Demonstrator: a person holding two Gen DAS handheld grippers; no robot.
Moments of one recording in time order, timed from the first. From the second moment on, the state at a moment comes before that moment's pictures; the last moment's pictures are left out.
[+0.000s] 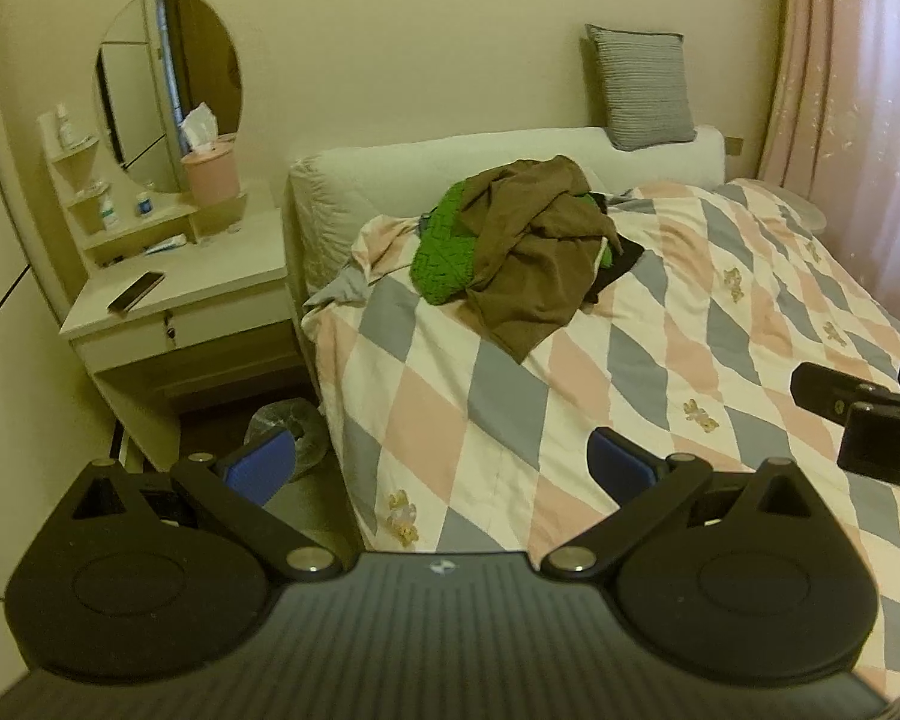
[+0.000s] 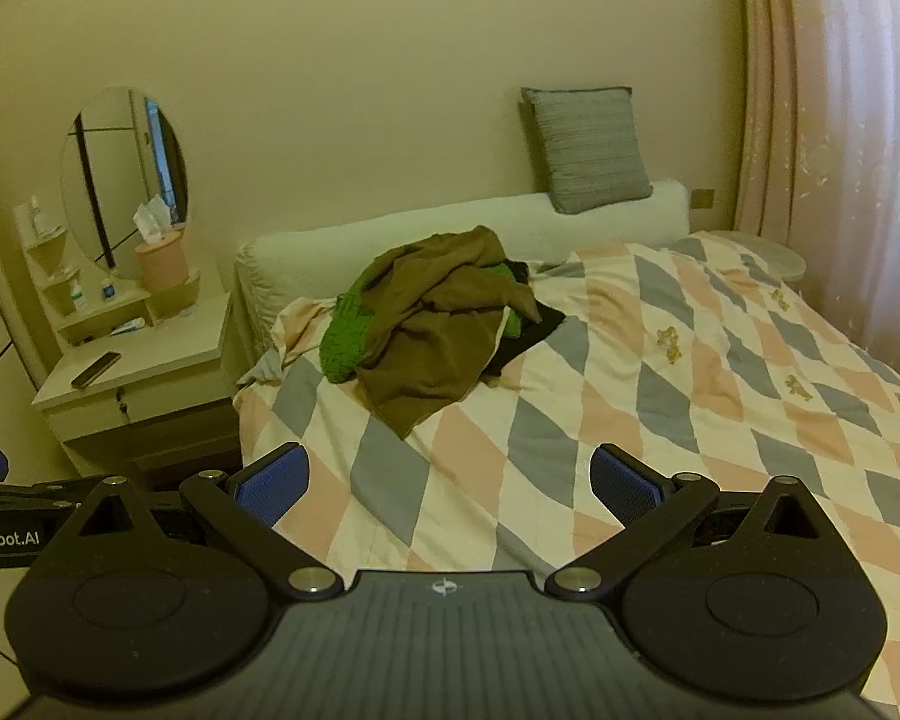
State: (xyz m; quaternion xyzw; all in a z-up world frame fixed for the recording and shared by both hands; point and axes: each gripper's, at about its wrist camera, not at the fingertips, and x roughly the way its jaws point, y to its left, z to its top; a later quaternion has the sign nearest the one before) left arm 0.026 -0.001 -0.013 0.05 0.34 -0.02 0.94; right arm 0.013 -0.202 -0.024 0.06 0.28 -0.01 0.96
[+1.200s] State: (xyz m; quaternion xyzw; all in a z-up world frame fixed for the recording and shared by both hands) left arm 0.443 0.010 -0.113 0.13 0.41 -0.20 0.88; right arm 0.383 -0.178 -0.130 0.13 0.37 -0.09 0.92
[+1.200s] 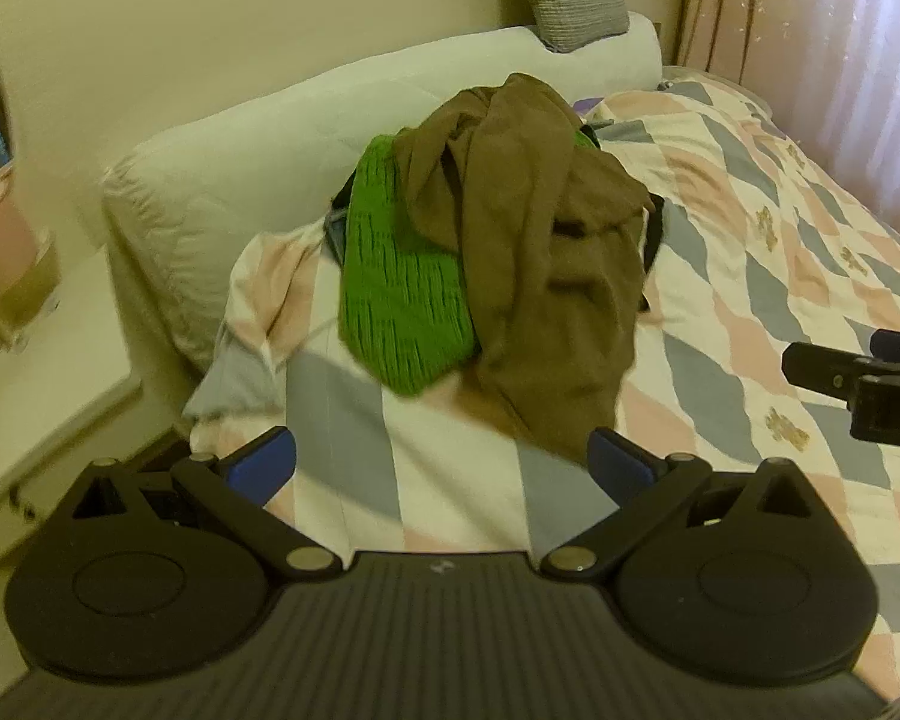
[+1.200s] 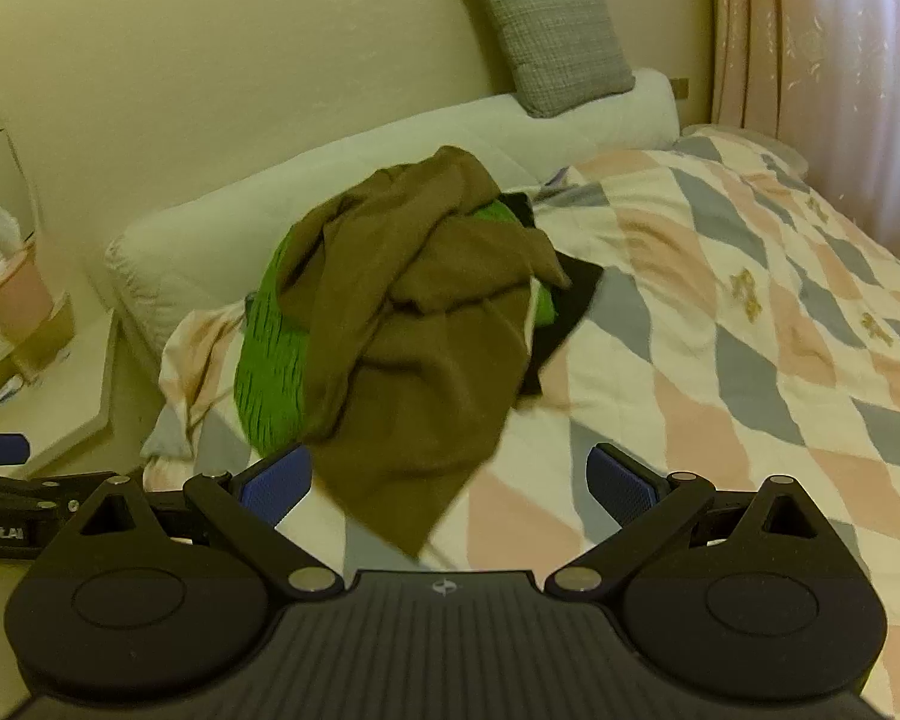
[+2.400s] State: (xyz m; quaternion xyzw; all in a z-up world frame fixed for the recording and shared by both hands) left arm 0.773 -0.140 -0.201 0.11 0.43 -0.32 0.83; right arm 0.707 -0.309 -0.241 0.39 0.36 -0.01 0.84
